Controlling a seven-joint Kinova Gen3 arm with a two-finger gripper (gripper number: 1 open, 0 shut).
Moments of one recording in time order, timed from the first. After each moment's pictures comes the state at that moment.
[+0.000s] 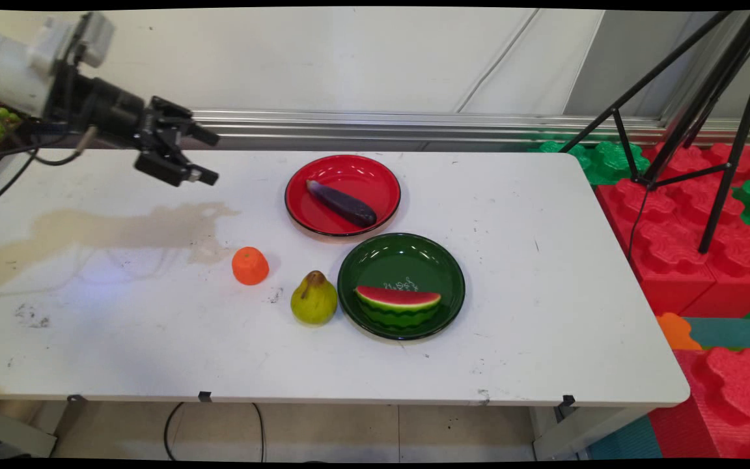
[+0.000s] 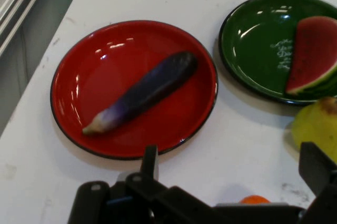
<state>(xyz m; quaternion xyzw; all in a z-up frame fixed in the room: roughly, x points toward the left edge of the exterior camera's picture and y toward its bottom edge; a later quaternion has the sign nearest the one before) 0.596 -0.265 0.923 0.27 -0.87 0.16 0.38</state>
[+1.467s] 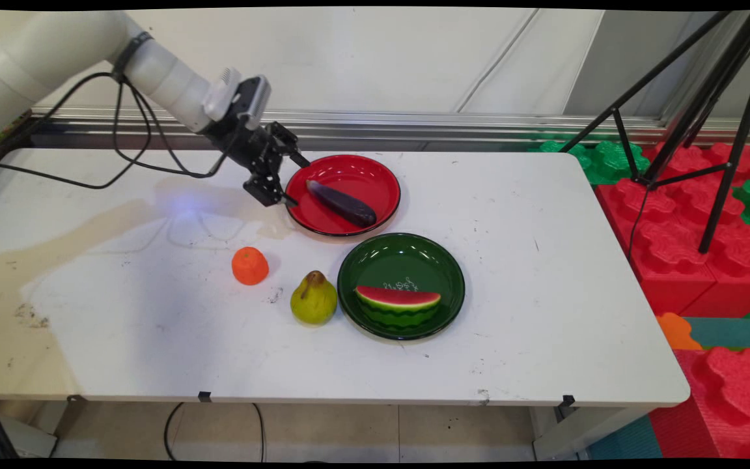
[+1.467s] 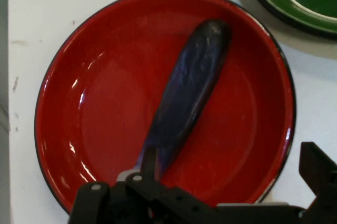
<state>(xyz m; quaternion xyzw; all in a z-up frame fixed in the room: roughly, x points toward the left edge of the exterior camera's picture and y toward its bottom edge) 0.508 -0.420 0.842 0.07 -0.95 0.16 0.27</state>
